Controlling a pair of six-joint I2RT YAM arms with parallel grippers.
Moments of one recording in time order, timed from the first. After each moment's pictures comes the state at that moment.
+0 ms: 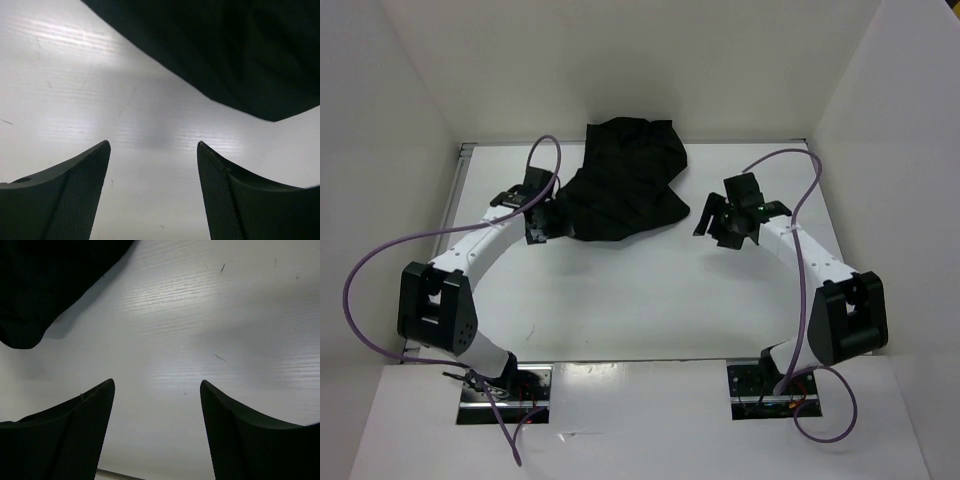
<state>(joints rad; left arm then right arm) -0.24 1.54 1.20 -0.67 -0.11 -0.47 0.28 1.44 1.05 -0.56 -0.06 0.64</state>
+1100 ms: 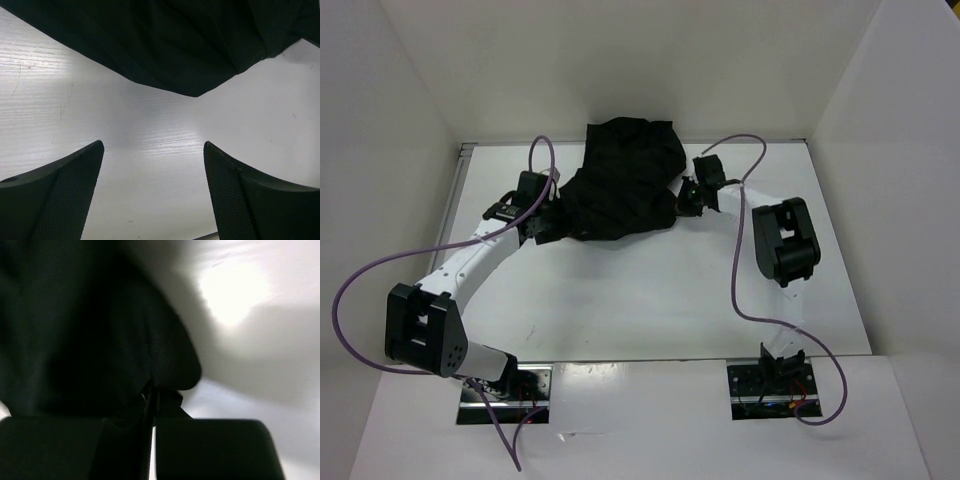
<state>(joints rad) -0.27 1.41 1.10 -0.54 0.10 -0.51 0.27 2.09 1.43 -0.19 -0.27 0.58</state>
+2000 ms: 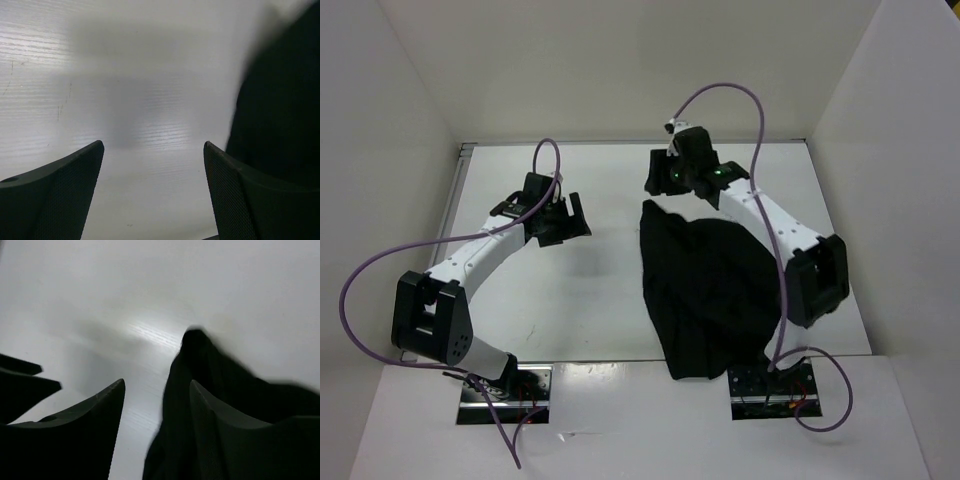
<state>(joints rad) -0.27 1.48 1.10 -0.53 0.10 -0.53 0.49 1.68 1.54 -0.42 -0.09 0.34</state>
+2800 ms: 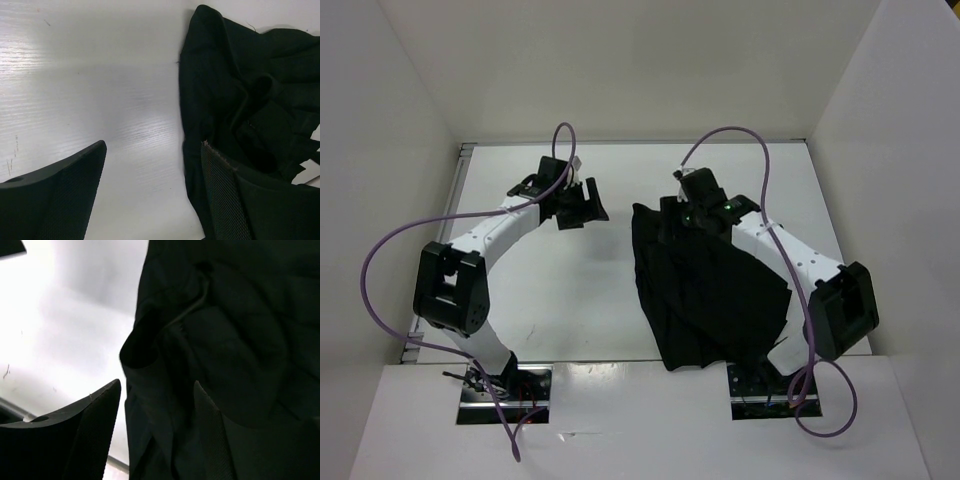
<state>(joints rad) -0.28 1.67 1.27 -0.46 0.23 -0.52 0.55 1.50 1.22 -0.57 -0.06 0.39</state>
